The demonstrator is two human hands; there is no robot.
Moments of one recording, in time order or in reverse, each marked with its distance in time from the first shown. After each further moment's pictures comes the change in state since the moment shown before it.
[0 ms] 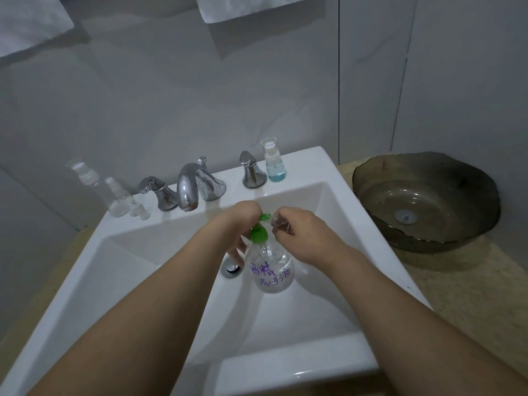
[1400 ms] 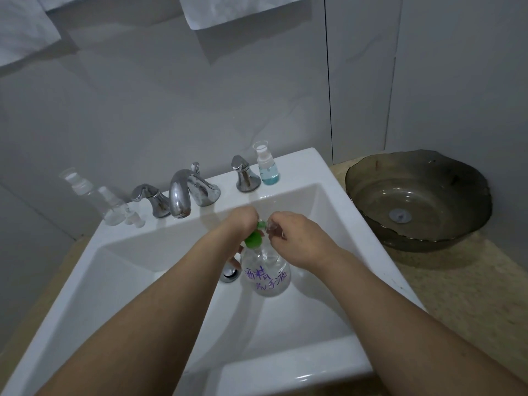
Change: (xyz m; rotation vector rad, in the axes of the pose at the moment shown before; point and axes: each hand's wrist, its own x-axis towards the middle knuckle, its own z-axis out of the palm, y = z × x) left_hand -0.011 0.003 0.017 -0.076 0.129 -0.023; right_hand 0.000 0.002 0.001 -0.056 -0.026 0.000
